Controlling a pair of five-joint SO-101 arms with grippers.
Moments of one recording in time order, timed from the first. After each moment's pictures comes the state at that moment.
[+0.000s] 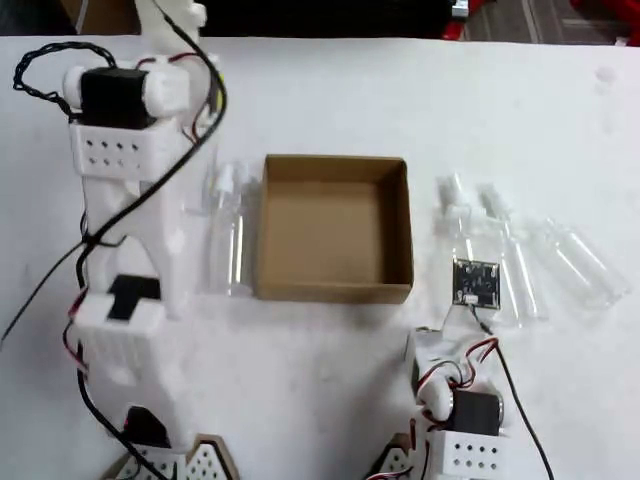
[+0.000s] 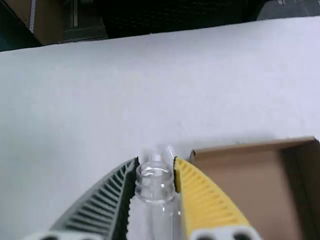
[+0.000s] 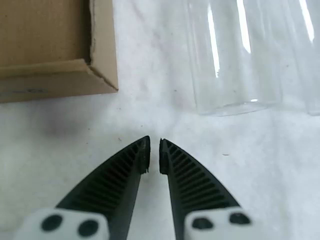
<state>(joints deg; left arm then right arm) 0.0 25.8 -70.4 102.3 2.1 2.7 -103.2 96.4 72.3 0.5</state>
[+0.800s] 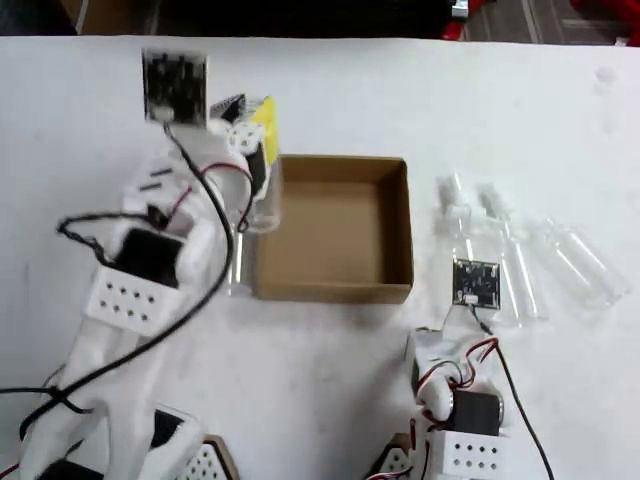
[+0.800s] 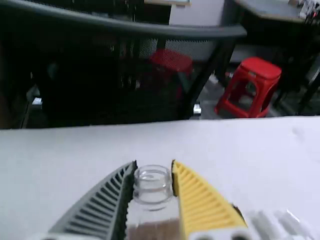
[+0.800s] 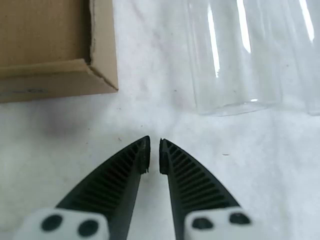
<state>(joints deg) 11.1 -35.2 30.7 31.0 11.4 2.7 -103.2 96.4 72.3 0.5</state>
